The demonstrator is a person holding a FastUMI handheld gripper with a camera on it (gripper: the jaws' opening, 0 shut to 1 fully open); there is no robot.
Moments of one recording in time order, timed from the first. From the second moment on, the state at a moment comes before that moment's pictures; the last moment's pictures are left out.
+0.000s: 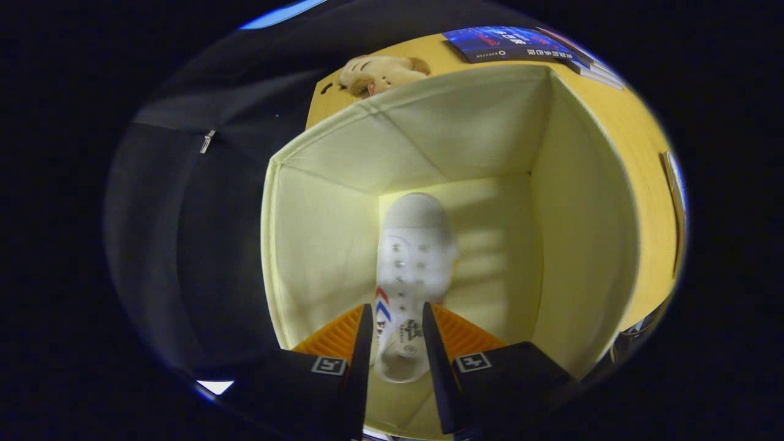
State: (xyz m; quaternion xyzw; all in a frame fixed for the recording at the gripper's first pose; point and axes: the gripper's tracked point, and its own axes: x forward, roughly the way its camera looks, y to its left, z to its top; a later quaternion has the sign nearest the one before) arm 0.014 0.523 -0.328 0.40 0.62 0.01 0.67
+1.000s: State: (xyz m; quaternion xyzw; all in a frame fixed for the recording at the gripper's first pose) arm 0.026 0.384 -0.244 0.39 0.50 0.03 0.77
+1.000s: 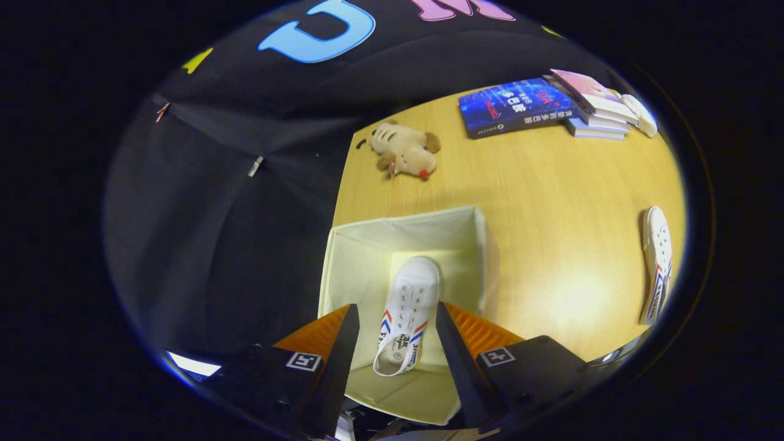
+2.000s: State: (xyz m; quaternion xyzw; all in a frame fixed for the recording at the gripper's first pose) arm -0.173 0.011 -0.342 0.25 0.51 -0.17 0.80
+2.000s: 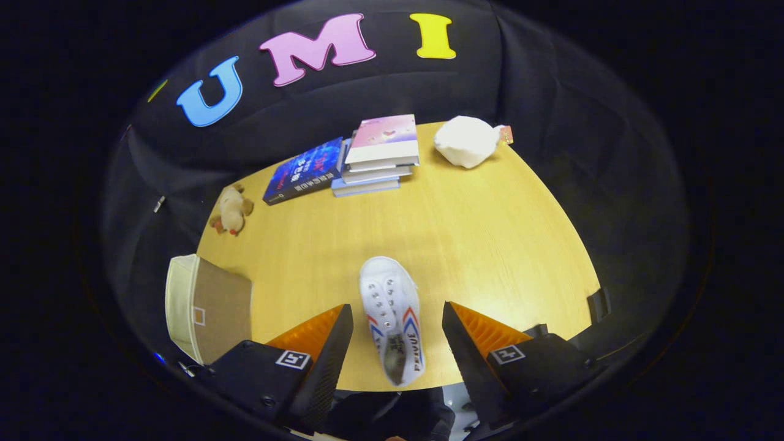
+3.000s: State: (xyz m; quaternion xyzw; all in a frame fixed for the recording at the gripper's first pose) arm -0.179 0.050 -0.470 0.30 0.63 -0.08 0.71
